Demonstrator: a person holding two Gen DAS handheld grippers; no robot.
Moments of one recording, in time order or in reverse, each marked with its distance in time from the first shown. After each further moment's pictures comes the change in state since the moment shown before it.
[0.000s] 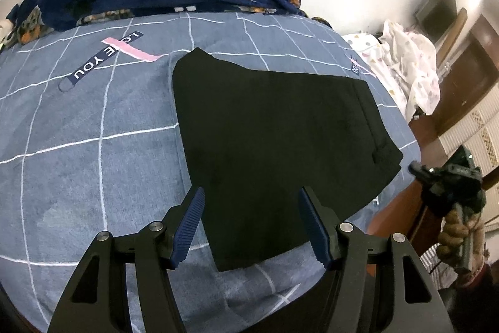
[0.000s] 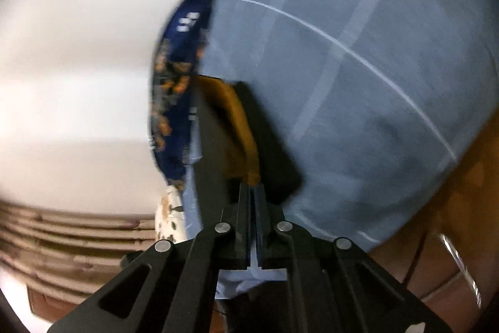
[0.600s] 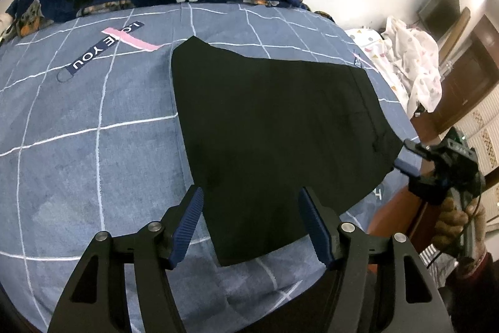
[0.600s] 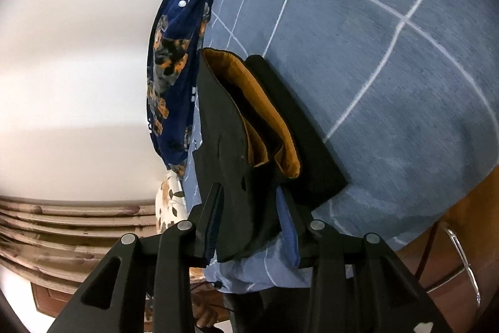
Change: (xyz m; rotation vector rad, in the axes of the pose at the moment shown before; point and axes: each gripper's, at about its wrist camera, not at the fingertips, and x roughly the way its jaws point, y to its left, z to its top) left arm 0.002 0.001 -0.004 -0.009 0.031 0.006; right arm 0.044 0.008 0.007 0.029 0.096 -0.038
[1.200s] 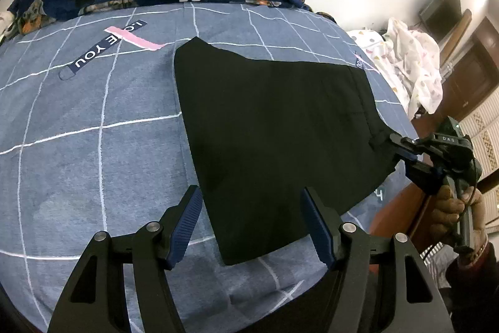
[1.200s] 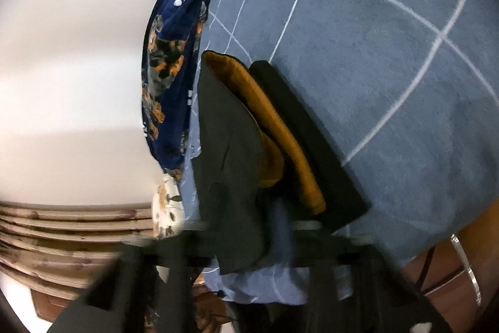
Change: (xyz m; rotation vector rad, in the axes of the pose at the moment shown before) left arm 0.000 0.003 0.001 -0.012 -0.003 -0.002; right arm 0.022 0.008 0.014 -0.009 -0.008 -0.043
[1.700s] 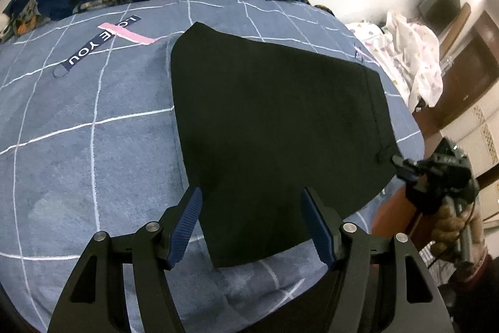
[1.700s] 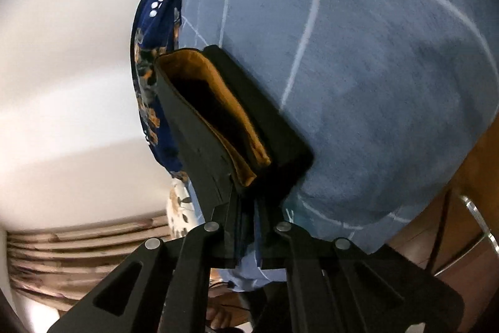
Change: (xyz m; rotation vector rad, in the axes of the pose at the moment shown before) left arm 0.009 -0.003 -0.004 0.026 0.025 0.005; right arm -0.006 -0.048 -0.027 0.146 0.013 0.066
